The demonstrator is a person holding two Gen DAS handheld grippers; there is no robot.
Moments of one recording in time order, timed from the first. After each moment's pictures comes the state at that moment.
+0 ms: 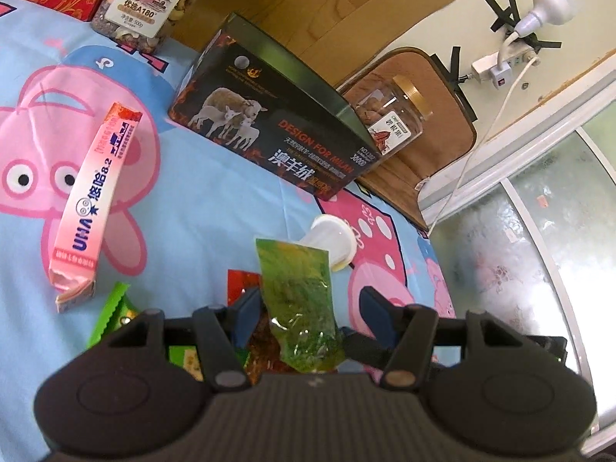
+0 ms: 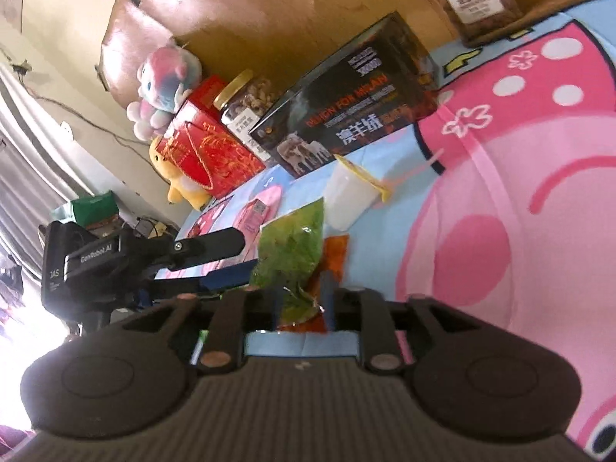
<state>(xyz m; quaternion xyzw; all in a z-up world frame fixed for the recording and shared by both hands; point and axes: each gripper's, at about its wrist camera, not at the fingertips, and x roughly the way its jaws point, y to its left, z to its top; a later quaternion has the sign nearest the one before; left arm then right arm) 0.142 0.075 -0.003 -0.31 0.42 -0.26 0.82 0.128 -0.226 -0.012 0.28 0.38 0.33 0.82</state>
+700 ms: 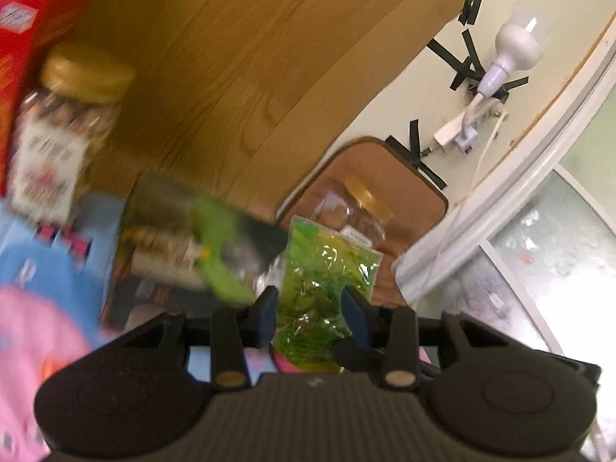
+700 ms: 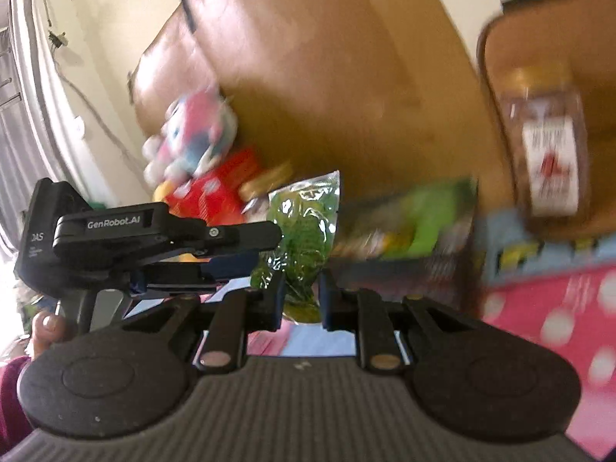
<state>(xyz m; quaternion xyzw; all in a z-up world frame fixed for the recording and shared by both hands) 0.246 0.058 0.087 -0.27 0.32 -0.27 0.87 0.202 -0.197 0.072 0.17 0.24 0.32 0.90</state>
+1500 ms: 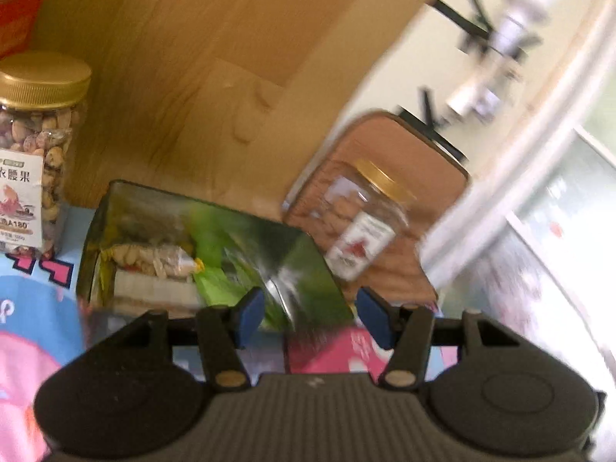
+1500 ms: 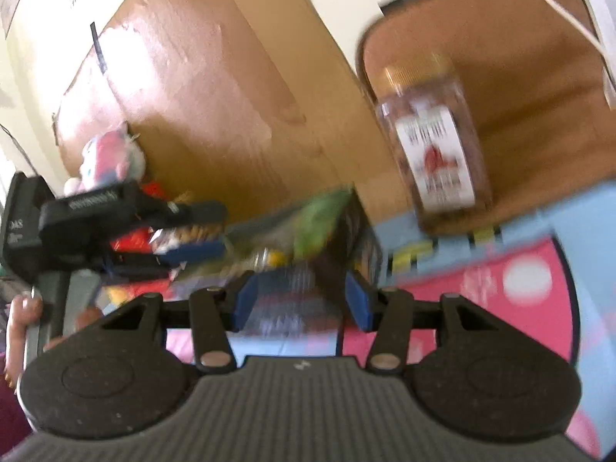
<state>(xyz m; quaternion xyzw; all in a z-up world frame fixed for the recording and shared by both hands) 0.256 0.029 0.075 -0.20 0.34 -0.28 0.88 0.195 -0.259 0.026 0.22 0.25 0.22 0.92</state>
